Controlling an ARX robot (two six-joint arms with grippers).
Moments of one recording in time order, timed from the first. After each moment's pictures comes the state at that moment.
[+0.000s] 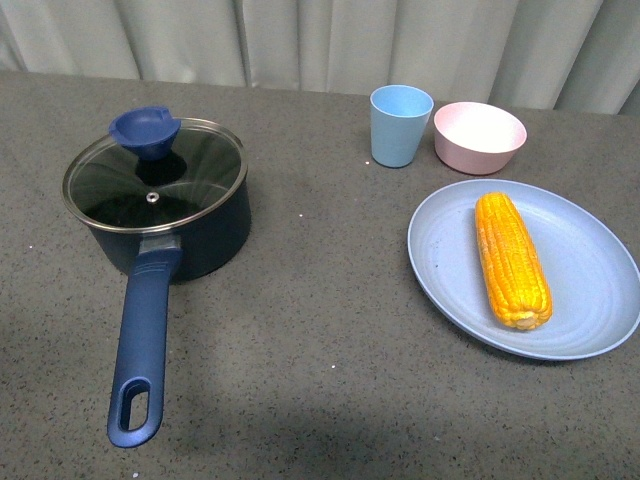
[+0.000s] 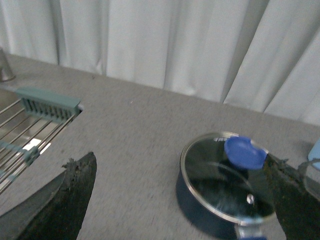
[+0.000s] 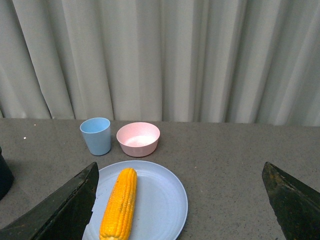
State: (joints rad) left arm -0.06 0.98 0.13 0.77 -0.24 -0.09; right arm 0.00 0.00 0.01 0.00 0.00 0.00
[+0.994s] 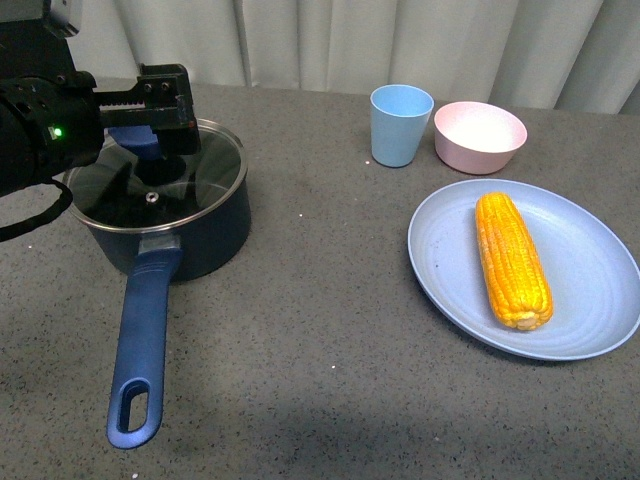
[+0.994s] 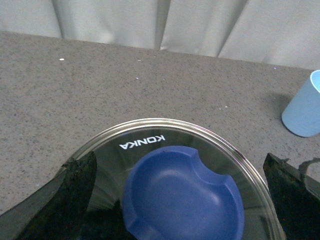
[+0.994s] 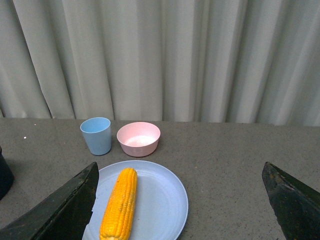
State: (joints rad) left arm -0.18 2.01 0.73 1.00 -0.06 -0.11; right arm 0.00 0.00 0.01 0.00 0.00 0.00
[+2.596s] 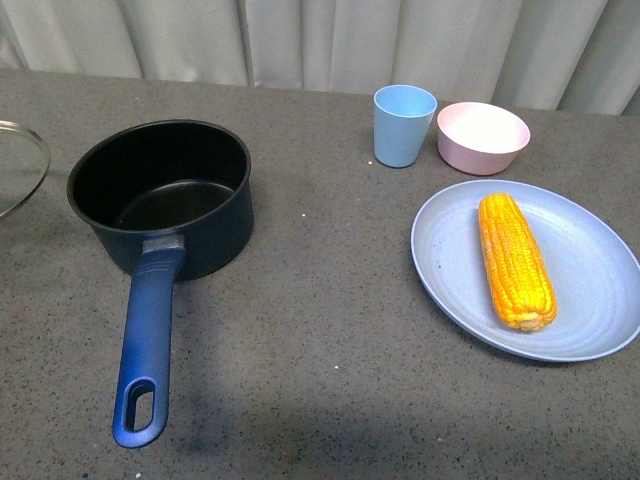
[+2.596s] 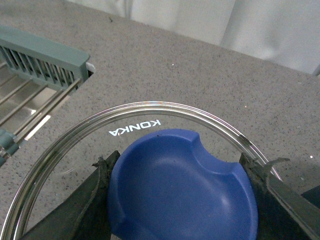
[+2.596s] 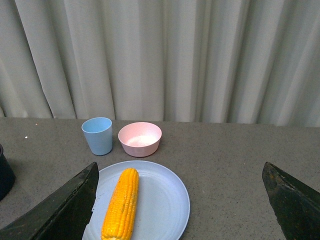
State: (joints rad) left arm 0.24 2.13 0.68 1.20 0.00 -0.07; right arm 0.00 0.00 0.01 0.00 0.00 0.00
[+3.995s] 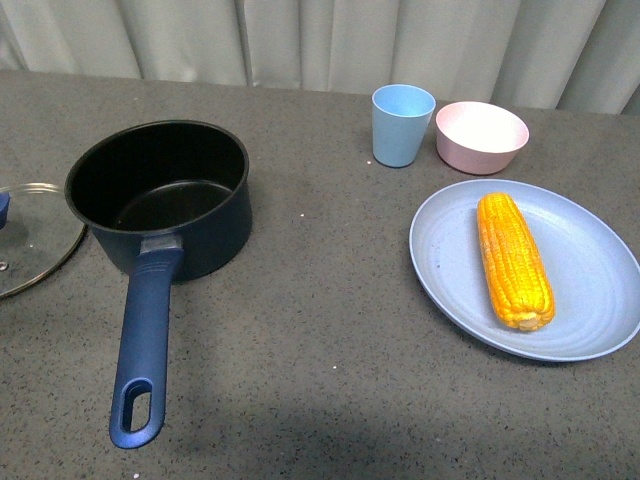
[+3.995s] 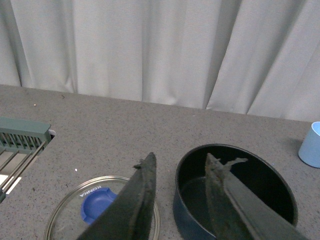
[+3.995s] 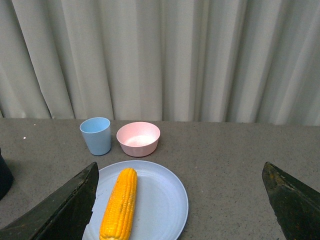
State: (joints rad) left arm 0.14 1.41 0.17 1.22 0.13 -0.01; right arm 0.00 0.00 0.01 0.00 0.00 0.00
